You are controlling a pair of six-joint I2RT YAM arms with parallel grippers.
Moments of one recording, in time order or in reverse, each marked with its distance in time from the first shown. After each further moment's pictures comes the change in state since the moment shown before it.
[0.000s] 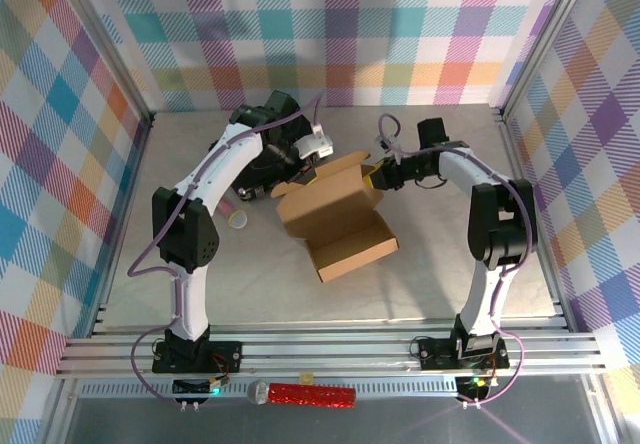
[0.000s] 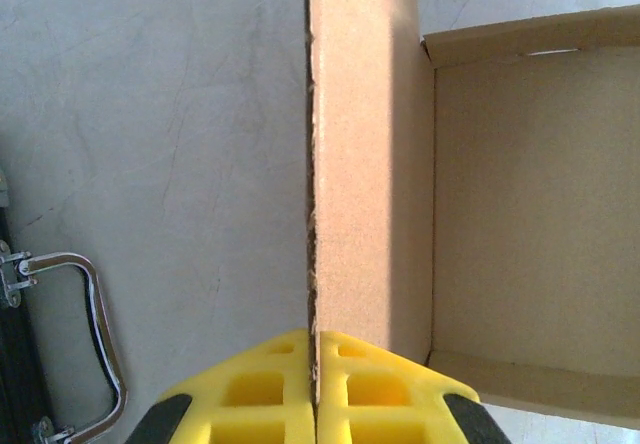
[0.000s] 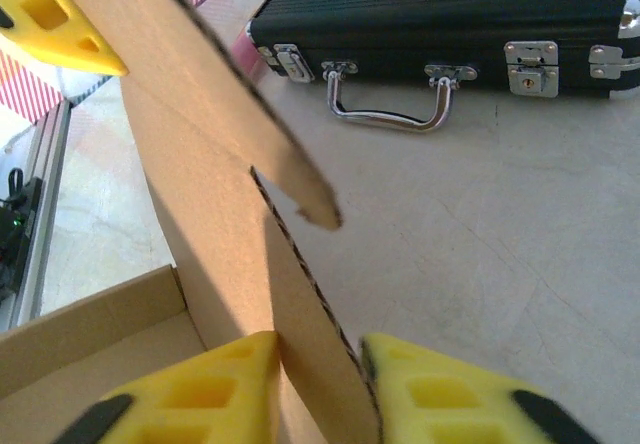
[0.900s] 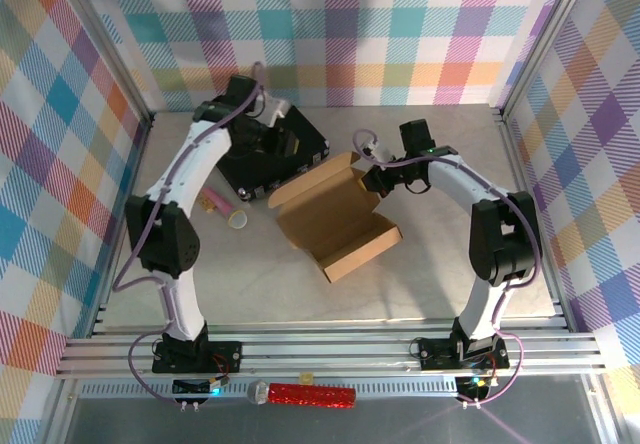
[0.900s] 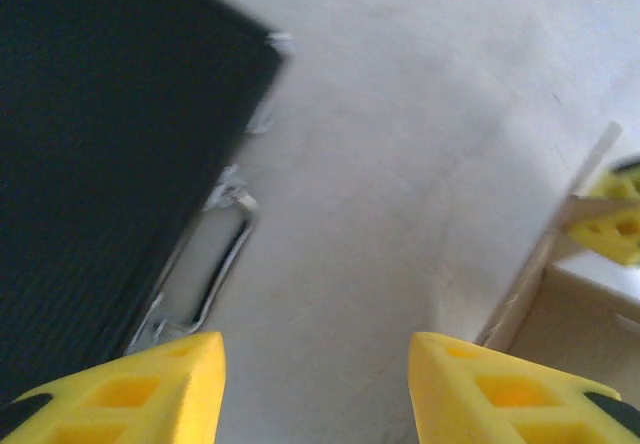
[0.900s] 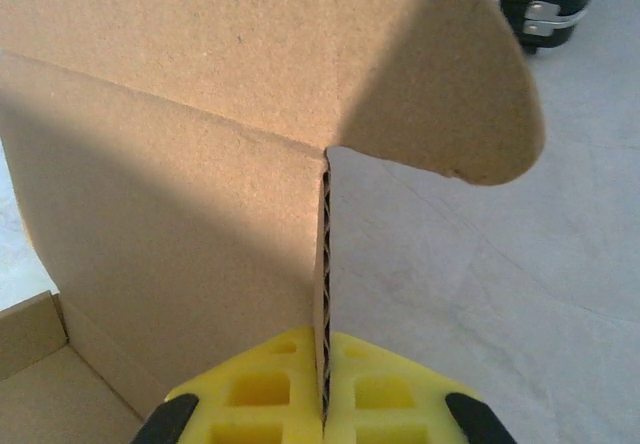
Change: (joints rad) left arm 0.168 -0.145 -0.123 0.246 -0.124 -0.745; right arm 0.110 -0.128 -0.080 0.072 0.372 0.099
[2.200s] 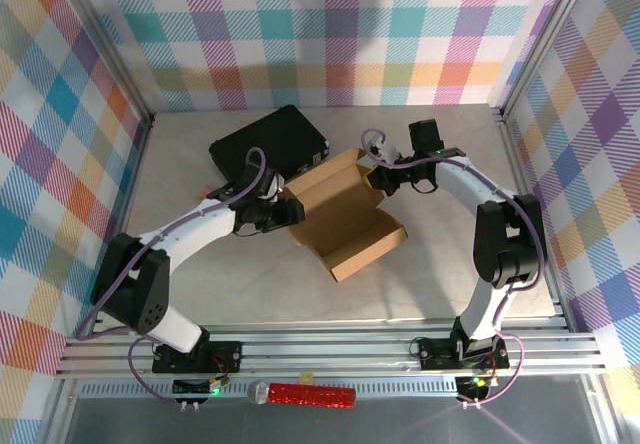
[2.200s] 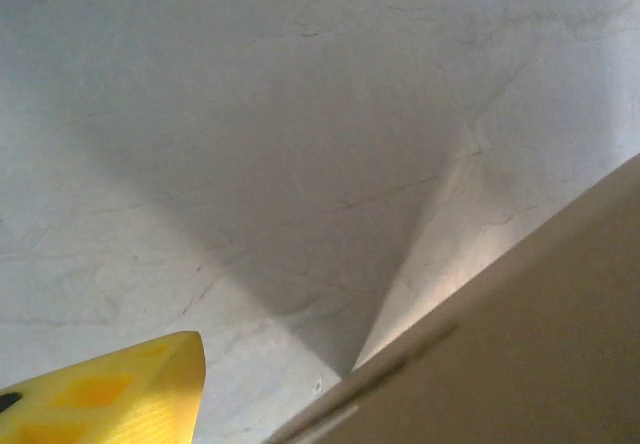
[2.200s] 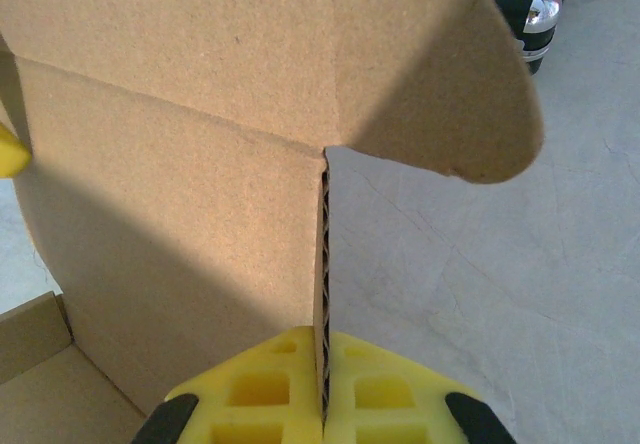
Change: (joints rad) left arm -0.209 -0.355 -0.887 0.501 -0.085 -0.567; right arm -0.038 -0.023 -0.034 0.049 -0.050 -0.043
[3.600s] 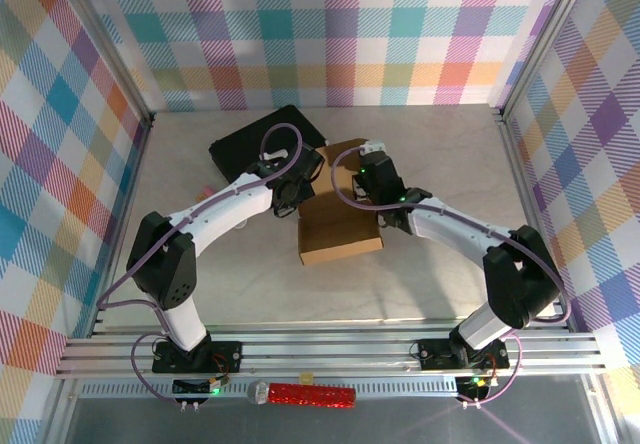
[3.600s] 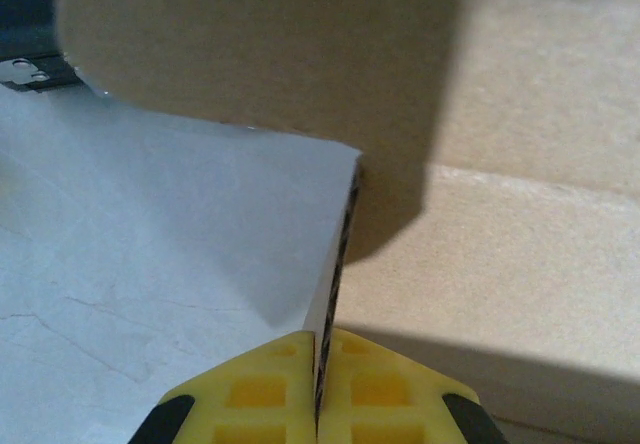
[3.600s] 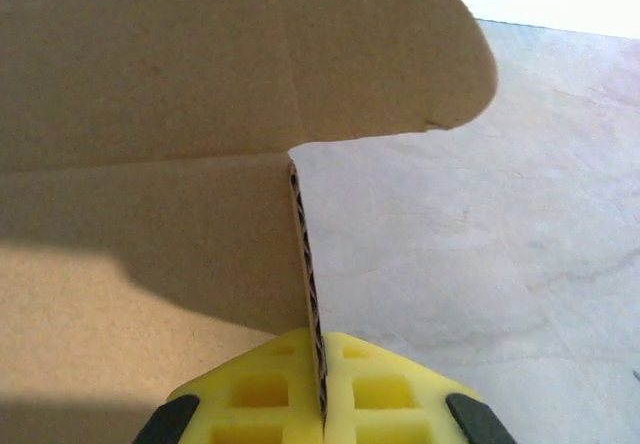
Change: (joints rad) left arm -0.199 0.204 0.432 -0.320 -0.606 -0.371; right arm 0.419 -0.235 -0.273 0.374 1.138 0.771
